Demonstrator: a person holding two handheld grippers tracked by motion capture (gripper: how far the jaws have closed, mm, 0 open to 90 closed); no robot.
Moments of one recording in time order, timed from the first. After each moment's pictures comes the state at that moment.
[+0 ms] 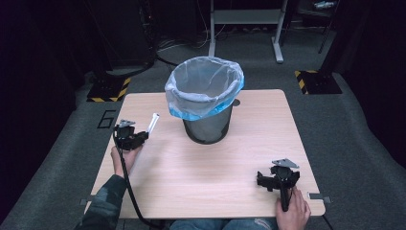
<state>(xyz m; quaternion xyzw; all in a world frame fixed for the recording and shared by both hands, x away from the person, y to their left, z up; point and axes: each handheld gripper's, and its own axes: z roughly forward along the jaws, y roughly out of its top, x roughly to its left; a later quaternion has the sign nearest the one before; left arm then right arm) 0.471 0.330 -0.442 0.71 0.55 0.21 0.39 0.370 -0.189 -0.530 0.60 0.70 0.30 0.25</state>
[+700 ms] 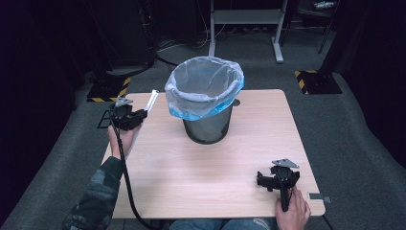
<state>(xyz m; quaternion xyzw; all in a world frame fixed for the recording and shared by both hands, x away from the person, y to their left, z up) 0.495 0.315 -0.368 0.71 0.51 0.27 0.41 0.370 -0.189 -0.530 0.60 0.70 0.30 0.25</state>
